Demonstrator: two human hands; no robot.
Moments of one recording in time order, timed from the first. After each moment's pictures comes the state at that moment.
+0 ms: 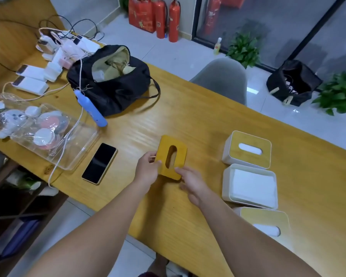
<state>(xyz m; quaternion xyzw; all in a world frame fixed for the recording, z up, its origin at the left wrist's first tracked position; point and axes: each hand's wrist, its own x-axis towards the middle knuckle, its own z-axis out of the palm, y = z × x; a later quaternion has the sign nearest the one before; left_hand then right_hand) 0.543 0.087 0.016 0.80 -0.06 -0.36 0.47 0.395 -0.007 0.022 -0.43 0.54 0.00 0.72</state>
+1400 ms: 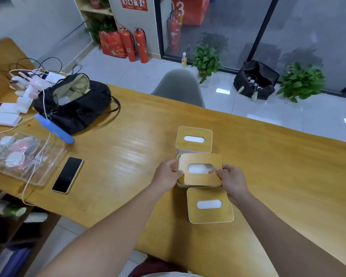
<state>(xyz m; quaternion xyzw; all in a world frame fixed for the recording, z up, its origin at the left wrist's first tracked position) 0.330 -0.016 0.079 0.79 -0.26 -0.43 0.35 0.110 -0.133 0.075 -0.51 0.58 -0.18 0.61</state>
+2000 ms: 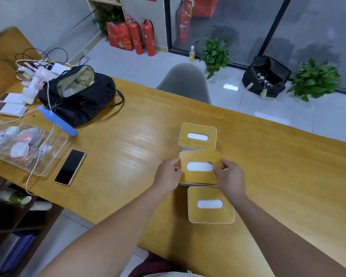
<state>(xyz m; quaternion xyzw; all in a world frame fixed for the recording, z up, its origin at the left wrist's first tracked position) 0.320 -0.014 0.073 0.82 -0.35 -0.34 0.29 0.121 -0.140 0.056 -0.71 0.57 -0.16 0.38</state>
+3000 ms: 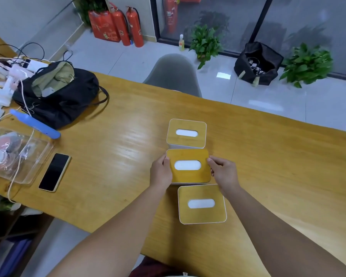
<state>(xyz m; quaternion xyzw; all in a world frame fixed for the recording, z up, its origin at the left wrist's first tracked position) 0.304 -0.042 0.041 0.82 -0.19 -0.35 0.42 0.118 -0.165 0.033 -0.50 0.59 -0.22 0.59</state>
